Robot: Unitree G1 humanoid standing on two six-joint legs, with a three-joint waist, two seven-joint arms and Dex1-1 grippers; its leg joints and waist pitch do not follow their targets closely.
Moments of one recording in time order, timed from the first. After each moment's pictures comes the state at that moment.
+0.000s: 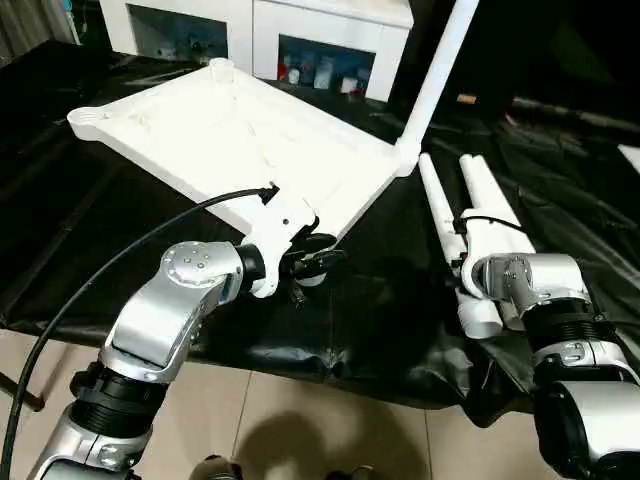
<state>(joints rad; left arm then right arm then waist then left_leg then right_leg) -0.48 0.36 -0.22 -0.18 -0.16 0.71 -0.73 -0.77 -0.29 -0.11 0.76 0.10 0.88 0.17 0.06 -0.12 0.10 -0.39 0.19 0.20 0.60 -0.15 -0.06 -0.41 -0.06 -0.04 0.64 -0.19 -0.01</state>
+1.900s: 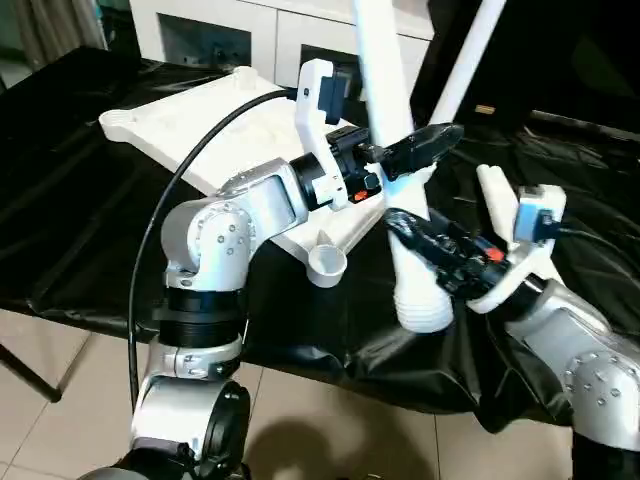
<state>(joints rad) -0.83 -0.03 0.12 0.03 -0.64 0.94 -0.56 -0.23 -0.22 -0.20 -0.33 0.81 0.73 0.69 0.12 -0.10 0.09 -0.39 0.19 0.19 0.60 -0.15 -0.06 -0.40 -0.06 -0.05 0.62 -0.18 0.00</state>
